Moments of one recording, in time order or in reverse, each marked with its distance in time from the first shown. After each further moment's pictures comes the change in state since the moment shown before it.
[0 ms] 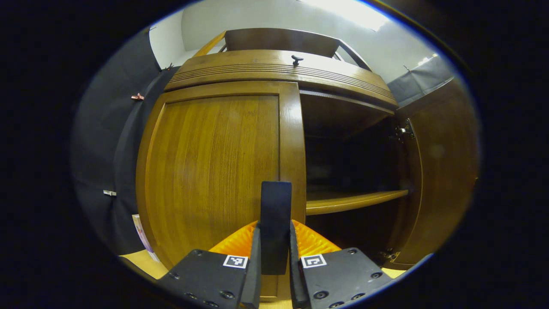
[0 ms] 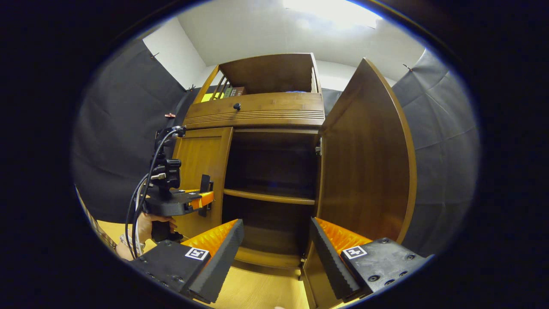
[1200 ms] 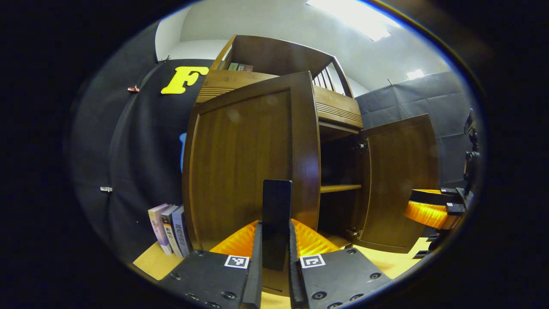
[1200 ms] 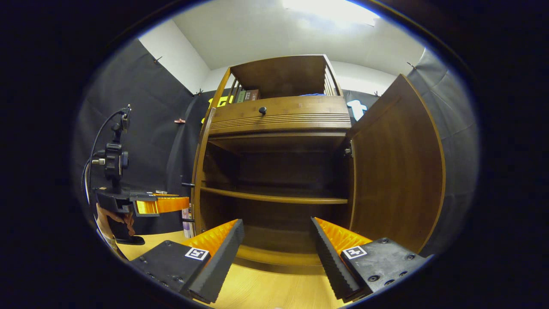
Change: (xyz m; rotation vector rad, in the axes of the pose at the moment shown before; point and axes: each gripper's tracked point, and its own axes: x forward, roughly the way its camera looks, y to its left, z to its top) left arm -0.160 0.060 0.032 -0.035 0.070 -0.173; right arm -0.007 0.093 0.009 0.063 0.004 0.059
